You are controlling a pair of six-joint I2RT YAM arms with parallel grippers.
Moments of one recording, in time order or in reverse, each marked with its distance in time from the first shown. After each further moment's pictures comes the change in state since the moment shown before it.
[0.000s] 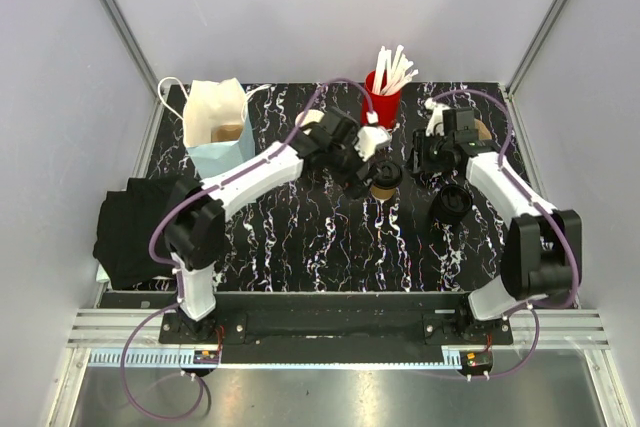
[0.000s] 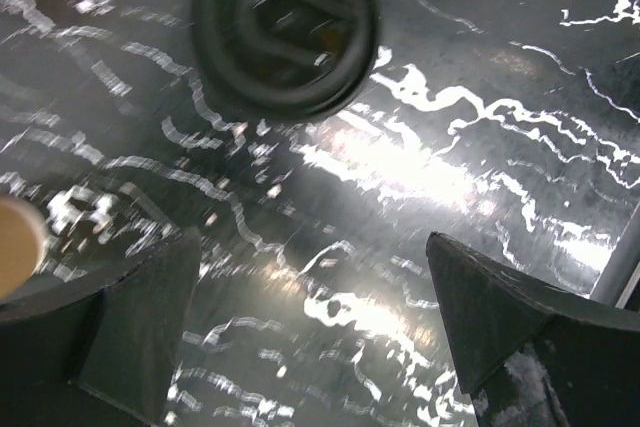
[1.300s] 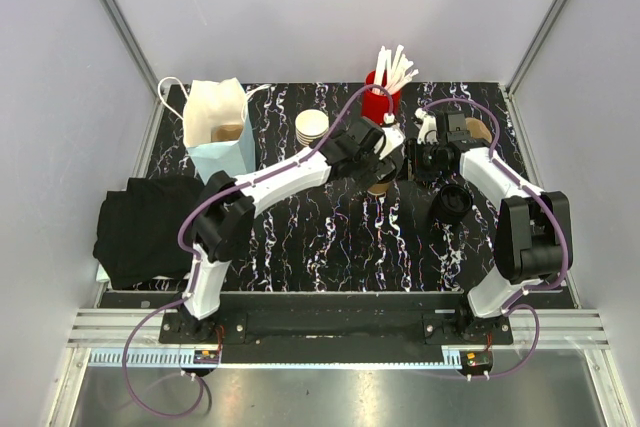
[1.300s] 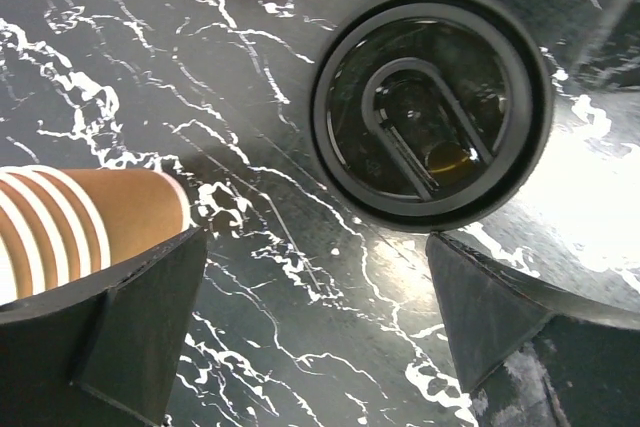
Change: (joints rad) left arm -0.106 0.176 0.131 0.065 -0.515 0.009; right arm 0.000 0.124 0.011 -0.051 -0.163 -0.009
